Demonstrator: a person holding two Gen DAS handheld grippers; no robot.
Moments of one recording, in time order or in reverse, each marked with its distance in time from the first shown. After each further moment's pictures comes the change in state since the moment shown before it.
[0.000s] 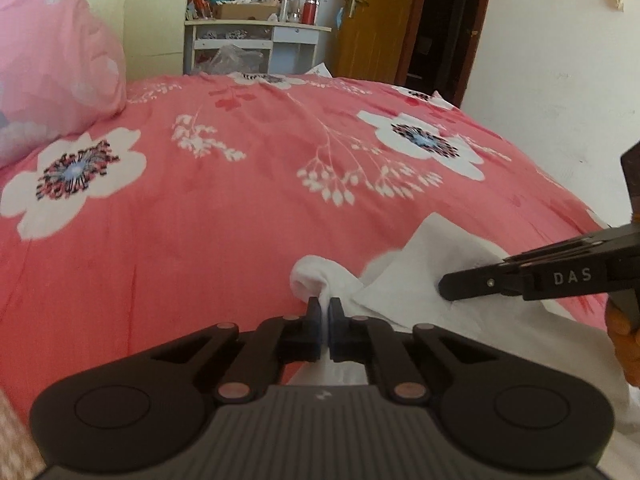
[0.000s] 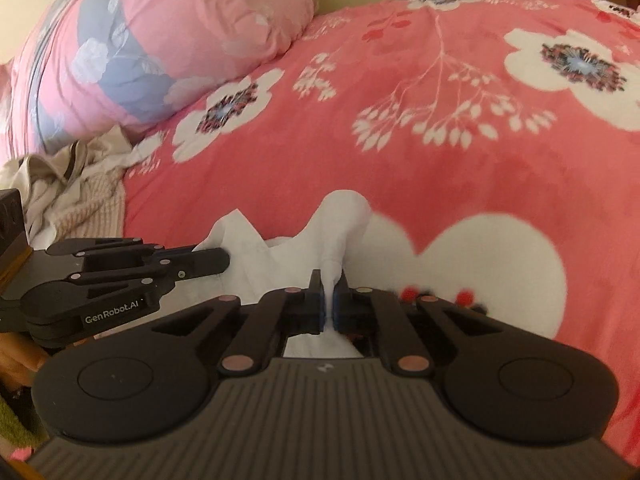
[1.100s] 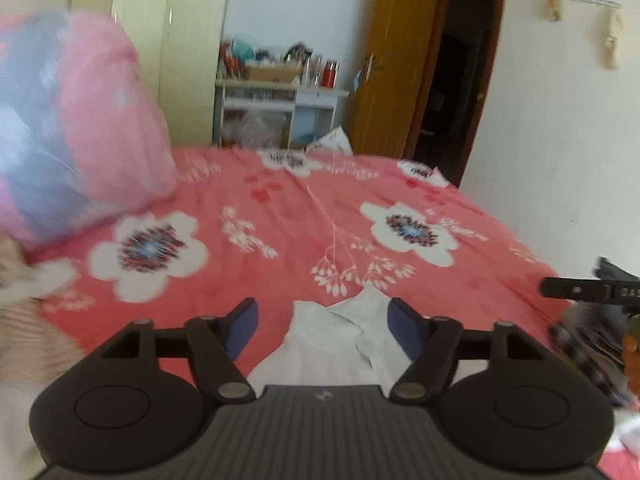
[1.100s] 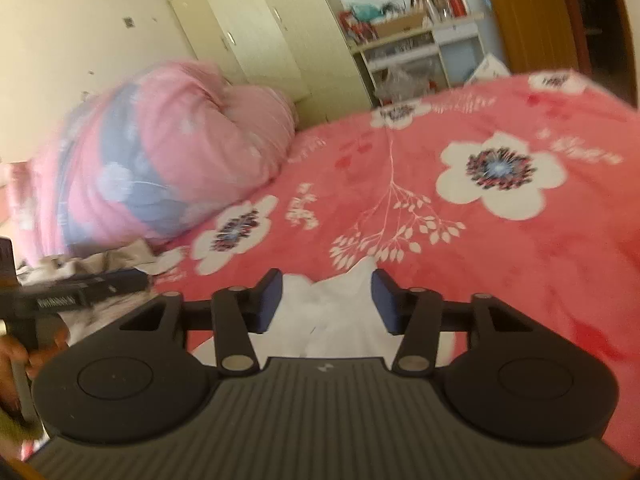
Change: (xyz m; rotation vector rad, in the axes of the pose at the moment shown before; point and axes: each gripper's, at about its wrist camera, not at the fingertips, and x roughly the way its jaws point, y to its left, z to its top) left arm -0.220 -0.013 0.042 -0.046 -0.154 0.055; right arm -0.185 0.001 0.005 0.080 -0.304 -0.040
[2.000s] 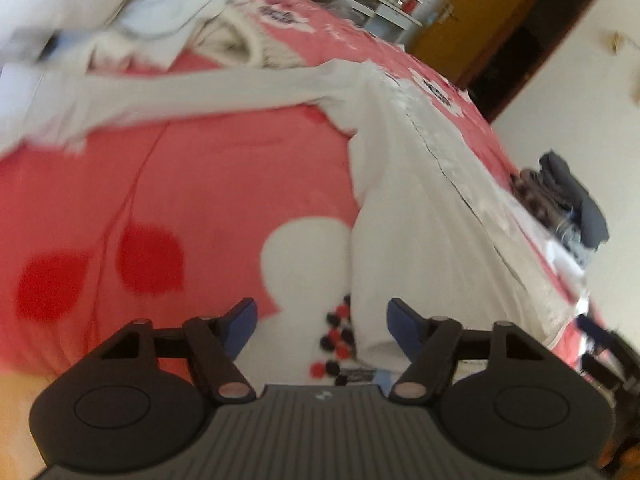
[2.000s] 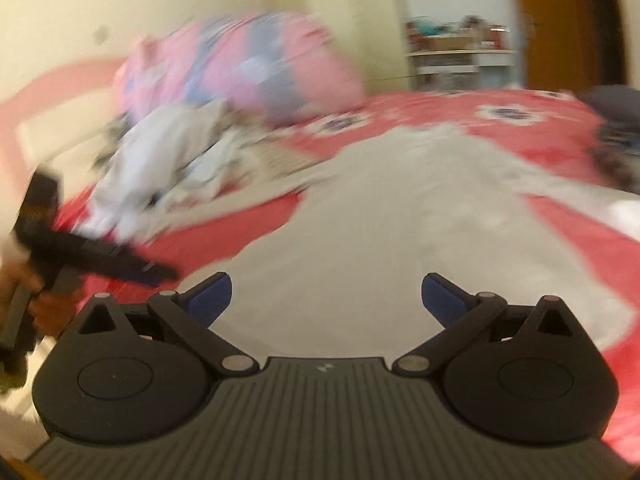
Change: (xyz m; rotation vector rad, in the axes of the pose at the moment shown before) left arm -0.250 0.040 -0.348 -0.423 0.267 -0.044; right arm -0.274 0.202 -0.358 -0.271 0.006 0.010
